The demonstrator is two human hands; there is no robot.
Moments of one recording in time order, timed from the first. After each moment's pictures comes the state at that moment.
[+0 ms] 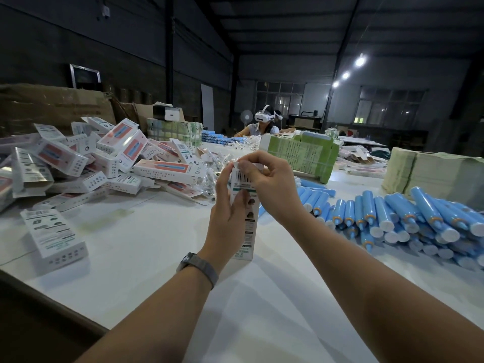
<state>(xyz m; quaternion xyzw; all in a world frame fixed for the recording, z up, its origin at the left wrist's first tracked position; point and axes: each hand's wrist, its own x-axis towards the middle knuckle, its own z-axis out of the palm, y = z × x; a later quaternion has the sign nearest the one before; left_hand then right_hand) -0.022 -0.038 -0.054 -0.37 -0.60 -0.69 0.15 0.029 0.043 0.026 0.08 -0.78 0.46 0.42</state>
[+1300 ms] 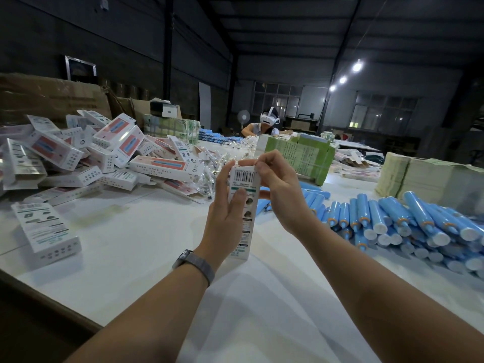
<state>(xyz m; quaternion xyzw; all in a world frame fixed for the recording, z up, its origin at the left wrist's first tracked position) -0.016 -0.043 -0.050 -0.38 -0.59 -0.69 0.16 0.043 0.054 0.020 0.13 -0.73 0.59 0.31</state>
